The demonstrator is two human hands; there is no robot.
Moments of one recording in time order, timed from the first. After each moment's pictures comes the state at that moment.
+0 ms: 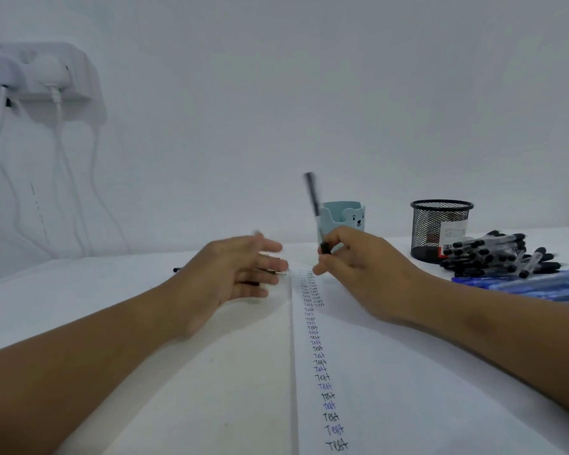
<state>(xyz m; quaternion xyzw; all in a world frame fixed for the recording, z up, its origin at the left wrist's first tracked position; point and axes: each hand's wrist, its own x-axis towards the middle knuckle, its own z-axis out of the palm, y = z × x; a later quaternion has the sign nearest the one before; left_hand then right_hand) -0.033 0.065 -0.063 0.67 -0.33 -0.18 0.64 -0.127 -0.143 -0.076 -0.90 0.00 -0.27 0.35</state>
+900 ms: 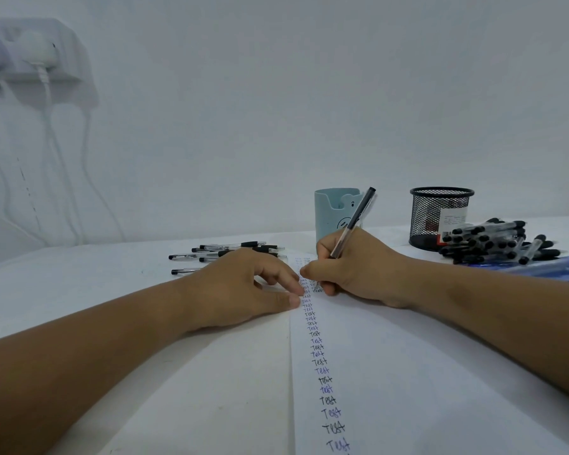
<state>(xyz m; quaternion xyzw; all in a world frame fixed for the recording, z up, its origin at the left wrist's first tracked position) -0.033 0.056 -0.079 0.80 -0.49 -0.04 0.34 -0.119 -0.134 -0.075 -0.88 0.02 -0.17 0.44</state>
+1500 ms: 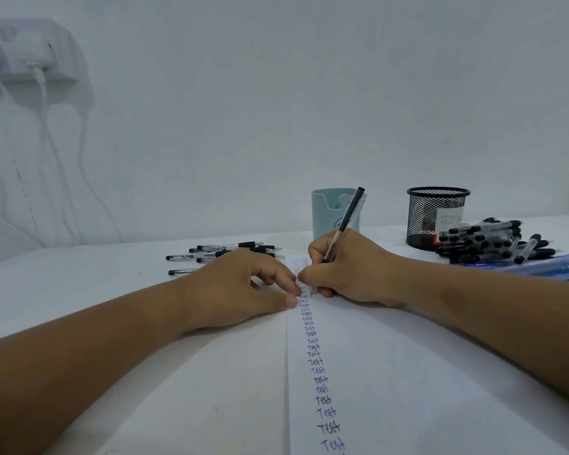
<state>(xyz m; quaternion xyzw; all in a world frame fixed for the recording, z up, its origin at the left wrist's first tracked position) -0.032 0.055 -0.079 0.80 -0.50 -0.04 0.32 -0.118 -0.133 -0.075 -0.90 0.00 -0.16 0.41</state>
